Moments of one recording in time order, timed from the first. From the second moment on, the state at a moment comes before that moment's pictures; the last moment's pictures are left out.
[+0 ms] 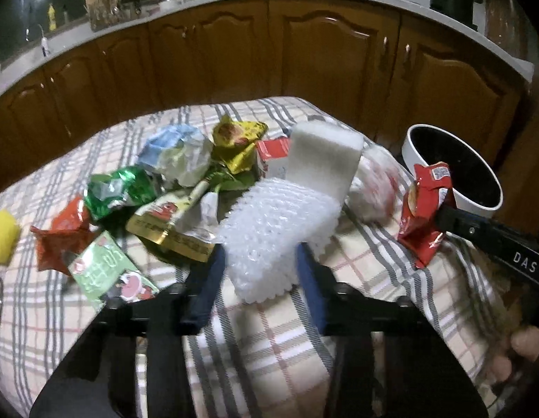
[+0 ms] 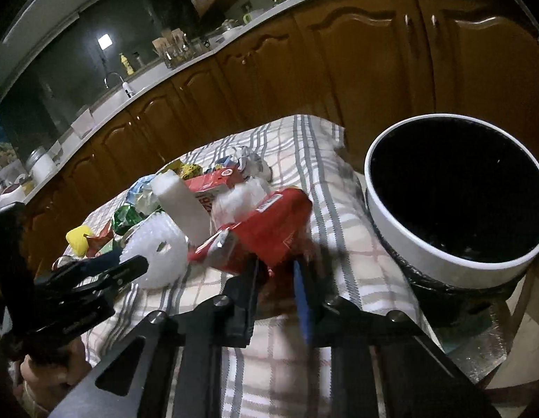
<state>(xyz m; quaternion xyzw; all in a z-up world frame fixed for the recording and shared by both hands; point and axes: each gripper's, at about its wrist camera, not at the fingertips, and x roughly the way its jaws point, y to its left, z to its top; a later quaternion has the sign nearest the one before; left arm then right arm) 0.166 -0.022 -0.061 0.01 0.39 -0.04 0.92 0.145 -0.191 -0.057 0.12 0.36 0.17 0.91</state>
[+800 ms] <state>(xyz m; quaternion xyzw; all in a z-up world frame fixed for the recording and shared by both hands) 0.138 -0.055 -0.008 -0.02 0.34 -0.13 0.93 0.115 -0.241 -0.016 0.12 0.31 0.14 0.93</state>
